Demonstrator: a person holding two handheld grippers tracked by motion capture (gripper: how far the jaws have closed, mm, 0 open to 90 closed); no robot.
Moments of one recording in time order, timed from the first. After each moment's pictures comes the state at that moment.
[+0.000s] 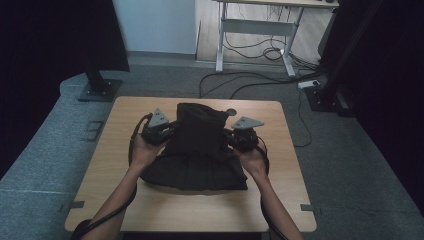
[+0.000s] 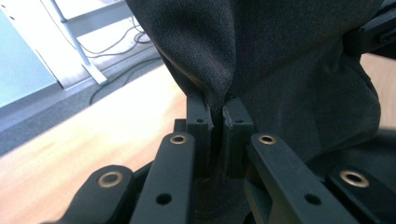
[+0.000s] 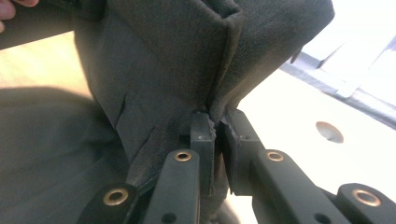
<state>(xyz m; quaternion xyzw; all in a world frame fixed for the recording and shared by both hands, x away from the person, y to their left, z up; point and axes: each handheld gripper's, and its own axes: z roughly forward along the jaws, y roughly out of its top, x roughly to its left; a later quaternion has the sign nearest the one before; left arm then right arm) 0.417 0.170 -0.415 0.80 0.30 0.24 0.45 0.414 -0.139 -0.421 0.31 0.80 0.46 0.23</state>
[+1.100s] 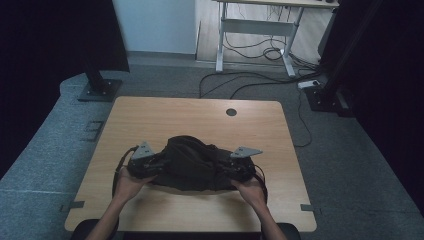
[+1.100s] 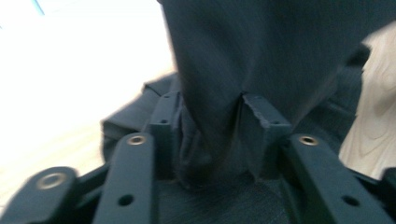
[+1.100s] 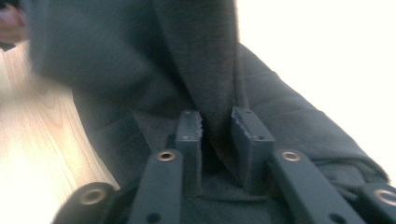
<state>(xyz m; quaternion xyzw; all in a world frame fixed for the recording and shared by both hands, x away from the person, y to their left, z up) 0.353 0.216 -0.469 0.82 0.32 0.17 0.45 0.359 -0.140 -0.487 0.33 0.81 0.47 0.11</state>
